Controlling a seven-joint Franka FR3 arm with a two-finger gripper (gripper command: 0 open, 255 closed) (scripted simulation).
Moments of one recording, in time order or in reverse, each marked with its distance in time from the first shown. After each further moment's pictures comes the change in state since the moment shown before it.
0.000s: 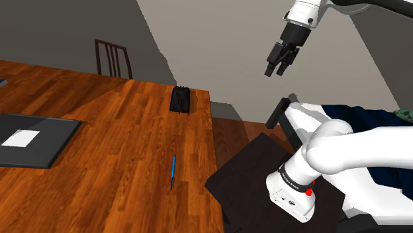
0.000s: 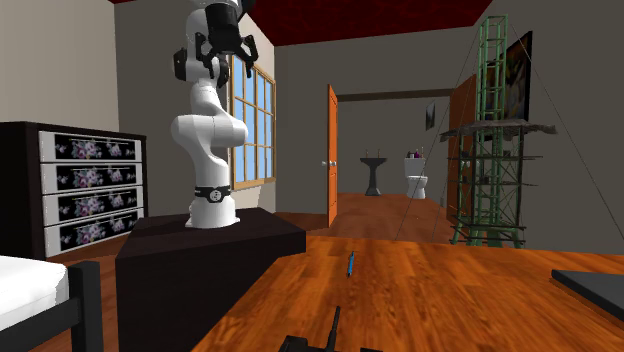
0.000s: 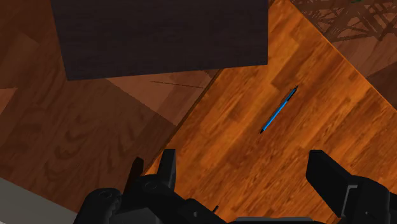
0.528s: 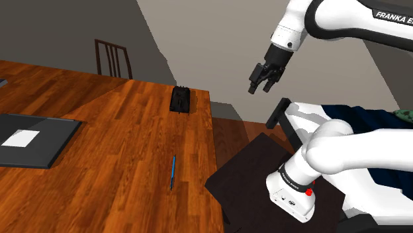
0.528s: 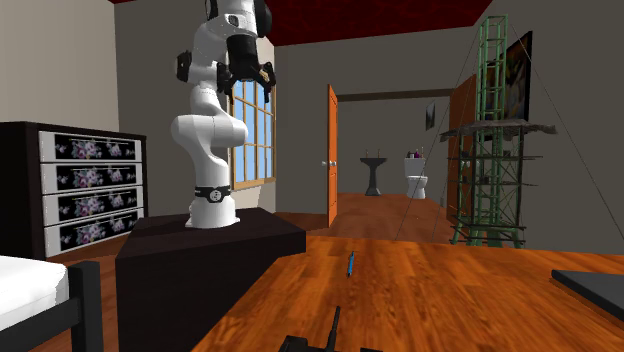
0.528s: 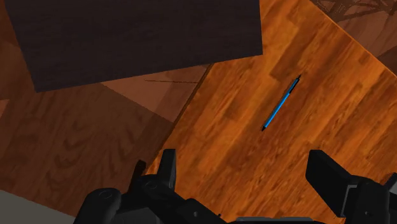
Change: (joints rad) arm 0.001 -0.048 0.117 -0.196 0.073 0.186 0.143
